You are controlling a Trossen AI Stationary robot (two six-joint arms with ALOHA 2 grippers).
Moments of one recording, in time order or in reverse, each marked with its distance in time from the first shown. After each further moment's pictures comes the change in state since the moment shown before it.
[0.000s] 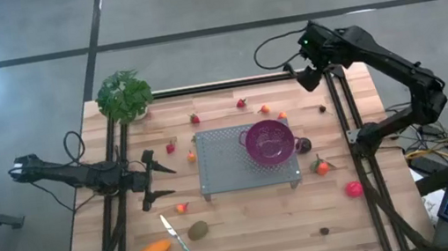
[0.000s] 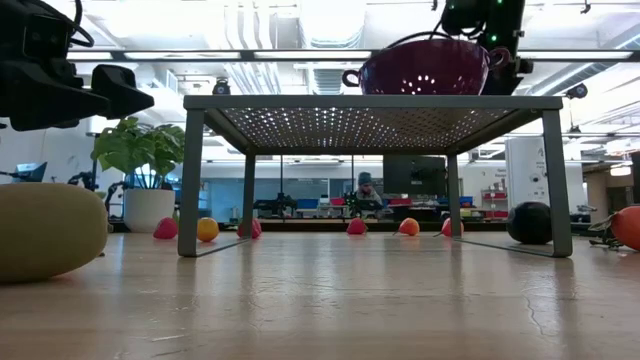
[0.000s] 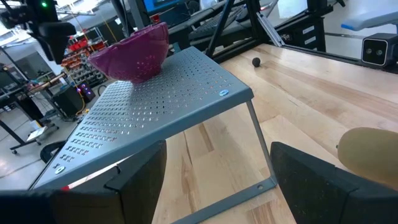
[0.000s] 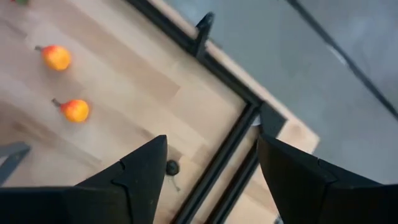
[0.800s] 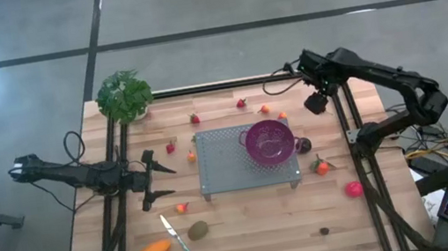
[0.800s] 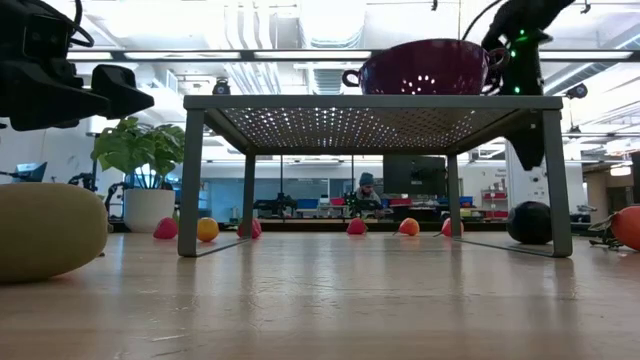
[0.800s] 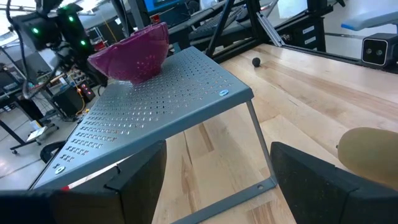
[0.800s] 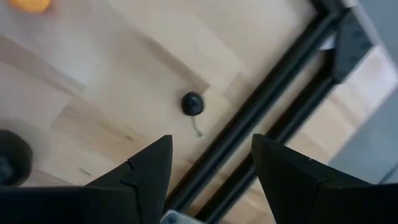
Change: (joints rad) left arm 0.000 0.000 0.000 0.000 0.000 0.000; right arm -0.048 -0.012 -0.392 0.084 -0.083 -0.007
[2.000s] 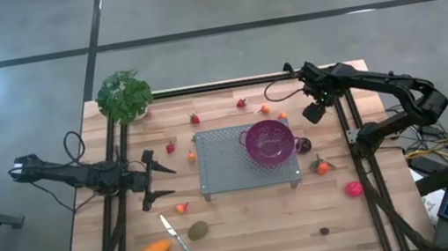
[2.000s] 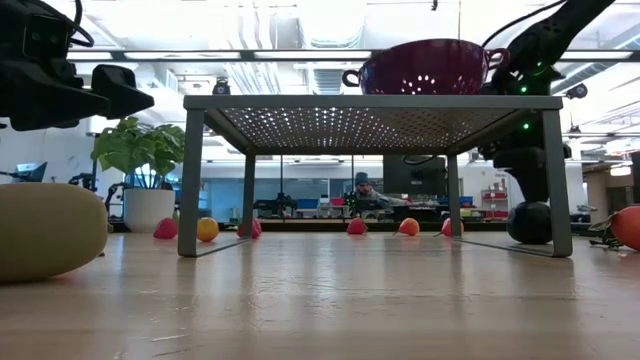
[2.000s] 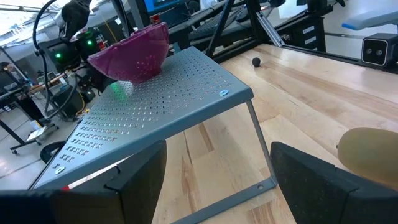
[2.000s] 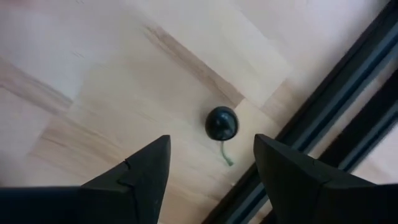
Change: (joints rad) left arm 0.000 0.000 0.000 0.000 0.000 0.000; right arm -0.042 0.007 -0.243 0.288 -0.059 -0.007
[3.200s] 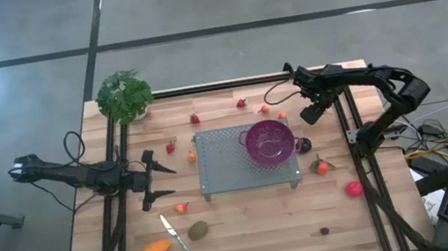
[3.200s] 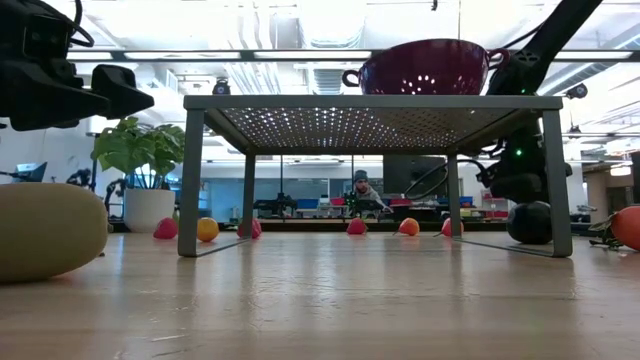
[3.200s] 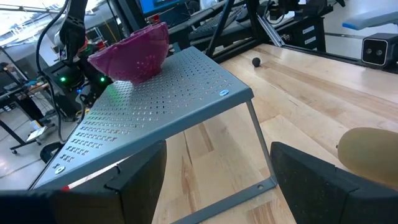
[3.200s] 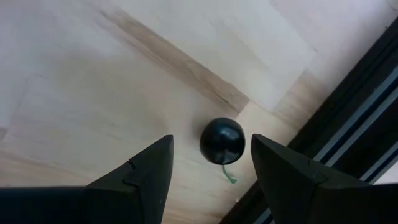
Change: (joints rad) left arm 0.000 0.000 0.000 0.000 0.000 0.000; right arm -0.019 0.193 -0.001 0.058 0.056 0.053
